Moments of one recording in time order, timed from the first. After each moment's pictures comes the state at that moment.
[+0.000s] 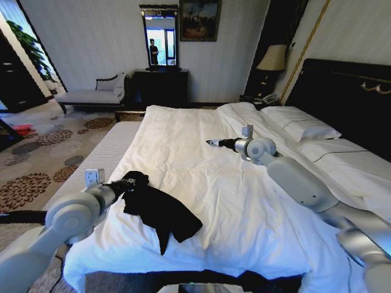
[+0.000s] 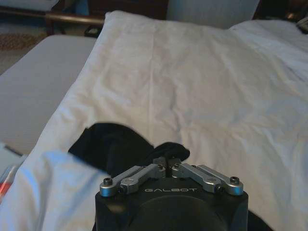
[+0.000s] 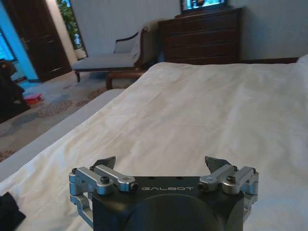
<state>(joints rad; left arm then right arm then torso) 1.24 -0.56 -0.54 -2.41 -1.62 0.64 -0.91 -0.17 0.85 -0.29 1.53 1.27 -0.59 0.15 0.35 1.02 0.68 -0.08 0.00</state>
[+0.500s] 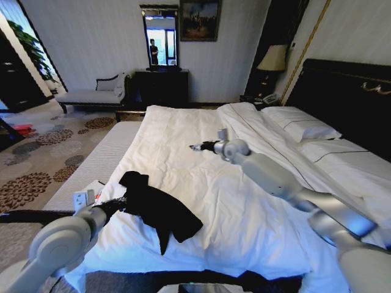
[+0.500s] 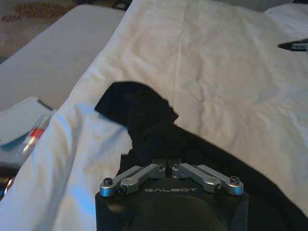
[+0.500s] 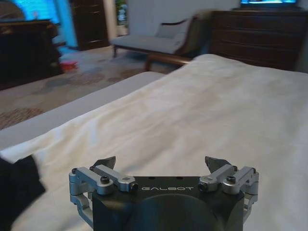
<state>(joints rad) 1.59 -0.68 -0.76 -2.50 -1.57 0.64 -0.93 -0.04 1.10 -0.55 1.31 1.05 -0.50 0.02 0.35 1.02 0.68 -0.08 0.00</state>
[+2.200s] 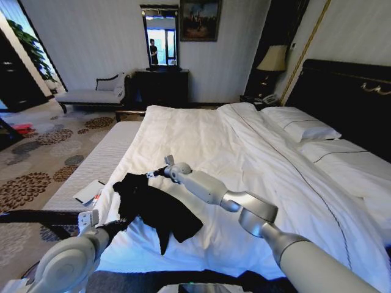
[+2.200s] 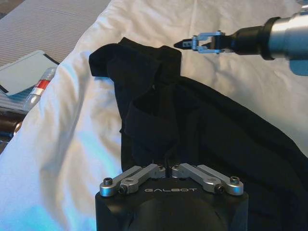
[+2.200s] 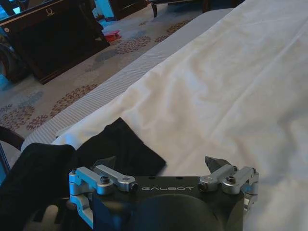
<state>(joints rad) 1.70 -0.72 -0.70 -2.50 -1.54 0.63 -0.97 -0.11 1.61 -0.64 0.82 1.12 -0.44 -0.03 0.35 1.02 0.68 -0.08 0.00</state>
